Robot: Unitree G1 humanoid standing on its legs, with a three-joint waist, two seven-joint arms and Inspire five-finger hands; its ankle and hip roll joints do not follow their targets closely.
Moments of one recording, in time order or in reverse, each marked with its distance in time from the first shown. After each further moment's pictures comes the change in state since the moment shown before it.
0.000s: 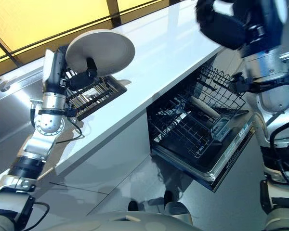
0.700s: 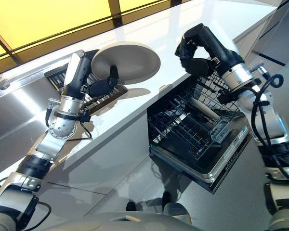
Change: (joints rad) left arm -0.029 0.040 -0.108 -0.099 0.090 -0.138 -0.004; right arm -0.007 -0.149 0.104 0.142 -0.566 -0.004 -0.022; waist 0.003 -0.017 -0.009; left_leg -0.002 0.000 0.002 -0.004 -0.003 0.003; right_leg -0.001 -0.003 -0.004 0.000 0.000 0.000
